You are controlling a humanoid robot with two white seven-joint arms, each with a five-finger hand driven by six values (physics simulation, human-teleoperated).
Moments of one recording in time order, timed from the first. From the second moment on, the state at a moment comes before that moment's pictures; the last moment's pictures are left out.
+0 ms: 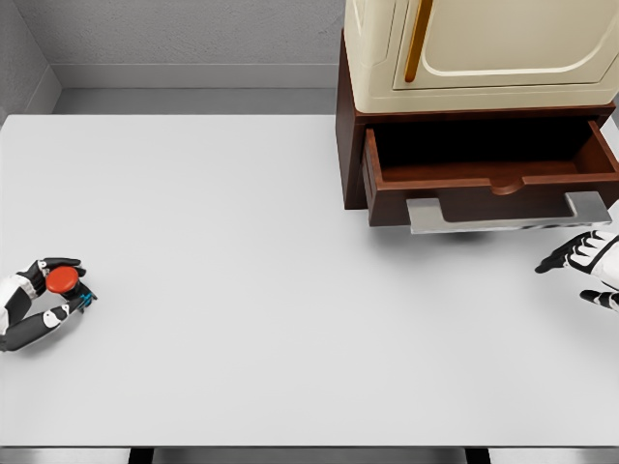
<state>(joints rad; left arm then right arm) 0.29 0.80 -0.19 -1.42 0.50 -0.61 -0.12 0.46 -1.28 -0.06 -1.73 0.34 -0.61 -0.08</state>
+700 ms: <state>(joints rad) 0.17 0.83 -0.19 -1.54 0.44 -0.61 -0.12 0.46 -1.27 -0.06 -1.73 0.34 -0.61 -0.08</state>
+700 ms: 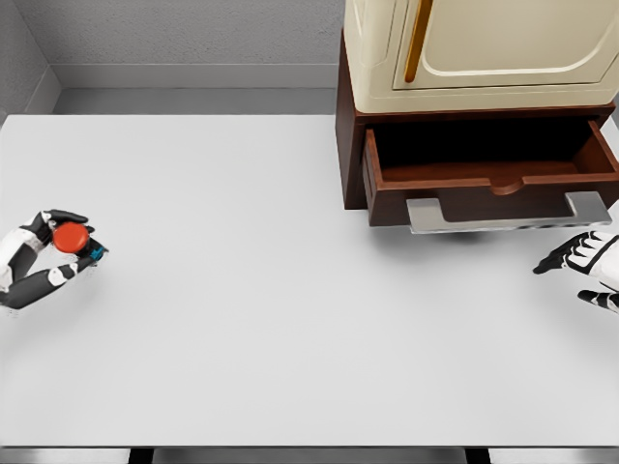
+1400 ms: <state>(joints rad) -0.04 0.79 -0.25 -1.75 0.29 -0.61 -0.13 0.46 -1.28 -0.06 -1.73 0.34 -0.61 -0.08</state>
